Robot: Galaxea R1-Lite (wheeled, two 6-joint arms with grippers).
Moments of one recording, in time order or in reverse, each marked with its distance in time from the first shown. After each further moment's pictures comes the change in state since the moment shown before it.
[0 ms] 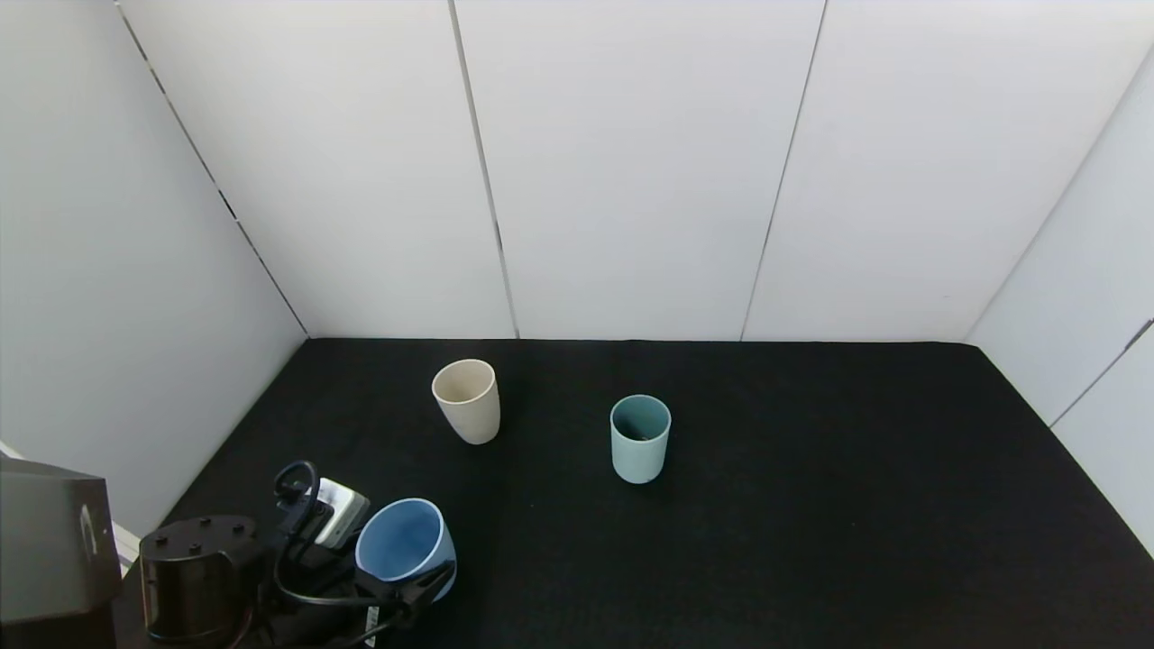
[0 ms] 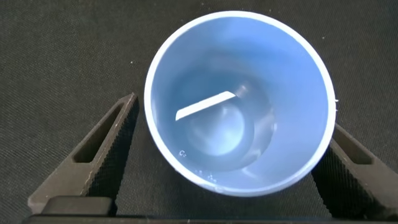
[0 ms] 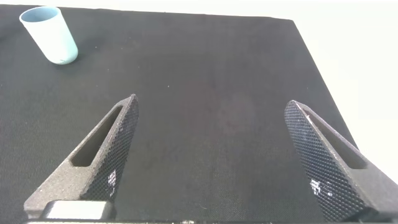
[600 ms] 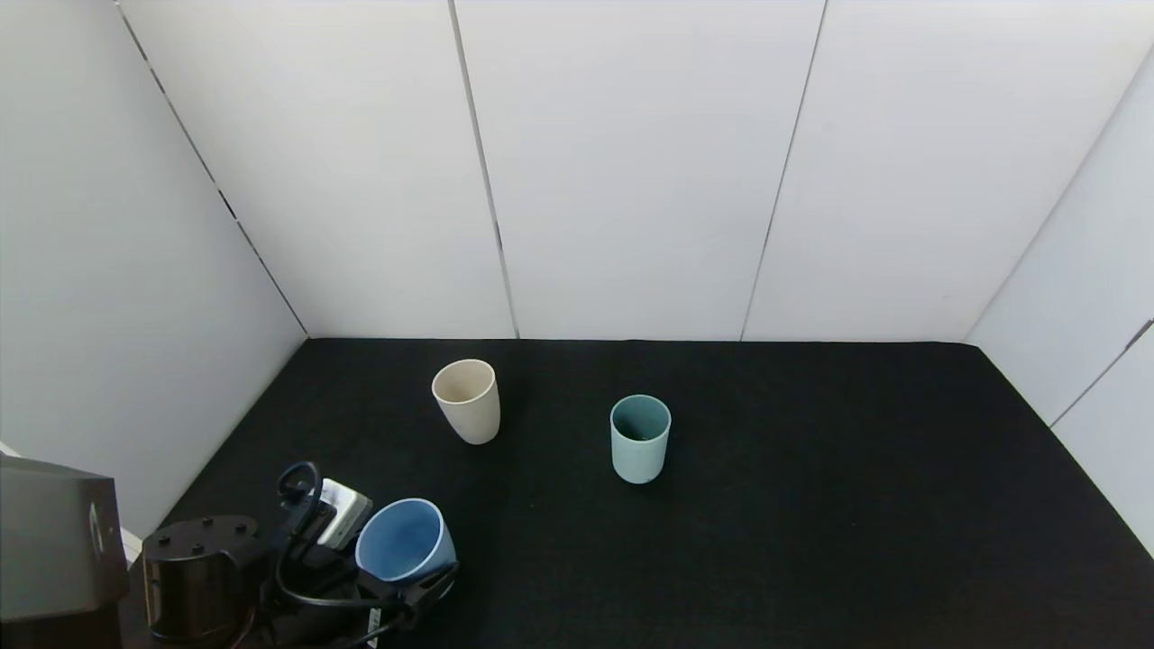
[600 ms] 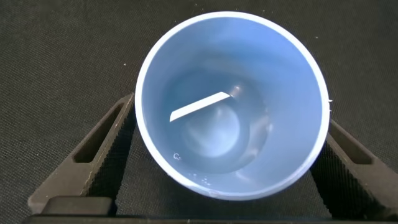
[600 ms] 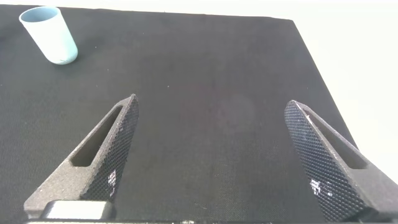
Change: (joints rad) left arm 0.000 0.012 -0.001 -0.012 -0.025 0.001; right arm -0.001 0.000 0.000 0.000 0.000 -0.001
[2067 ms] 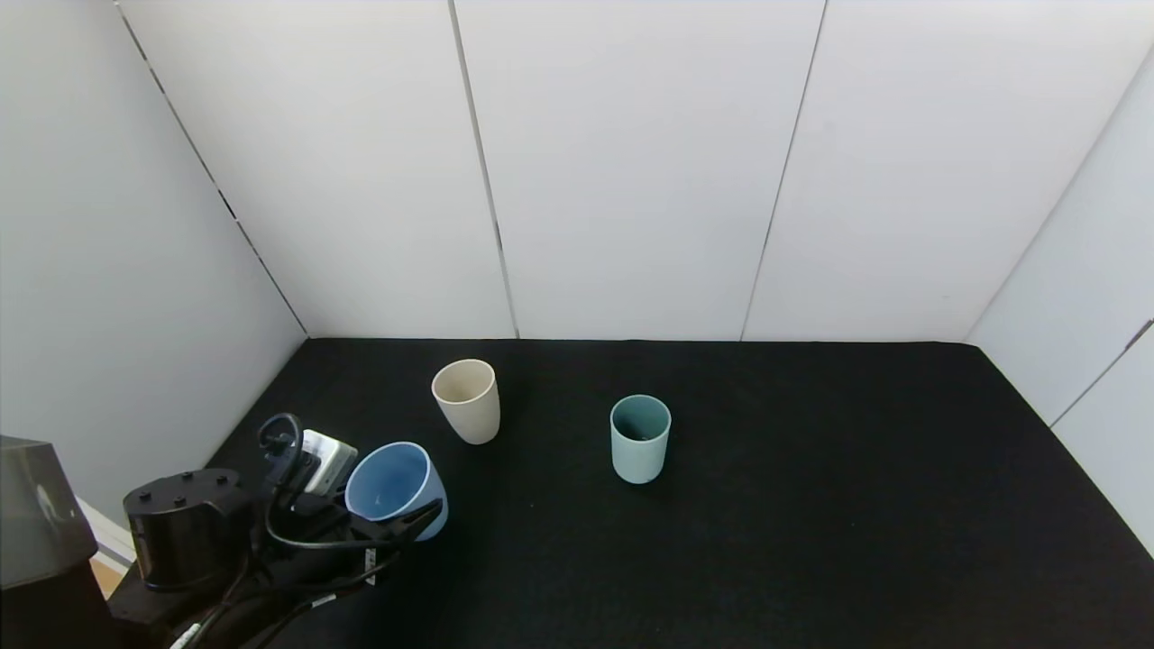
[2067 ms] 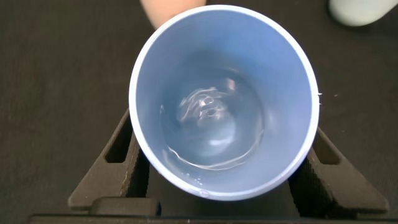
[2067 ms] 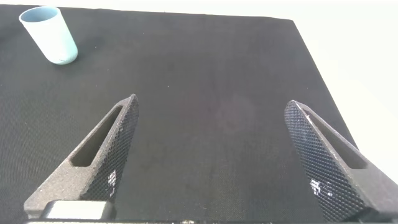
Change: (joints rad) left arm 0.069 -0.069 -0.143 0.085 -0.023 0.015; right arm 0.000 0.000 0.000 0.000 0.000 0.000
